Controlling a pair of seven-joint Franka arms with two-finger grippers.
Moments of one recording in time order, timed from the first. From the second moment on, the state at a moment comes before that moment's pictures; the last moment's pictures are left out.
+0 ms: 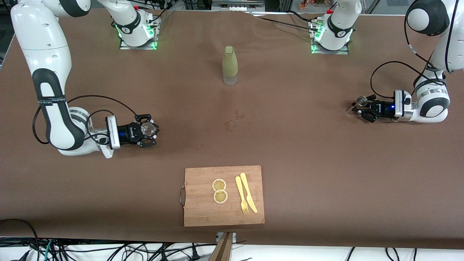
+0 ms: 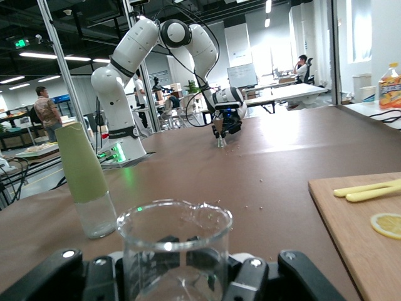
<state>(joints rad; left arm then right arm) 0.44 0.87 0.20 -1.84 -0.90 1.34 2.85 -0.02 0.77 0.00 -1.64 1.23 1.48 -2.26</state>
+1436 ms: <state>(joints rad) 0.21 0.82 0.16 -1.81 -1.21 1.36 2.79 0.12 0.77 0.00 -1.54 1.22 1.47 -2.18</state>
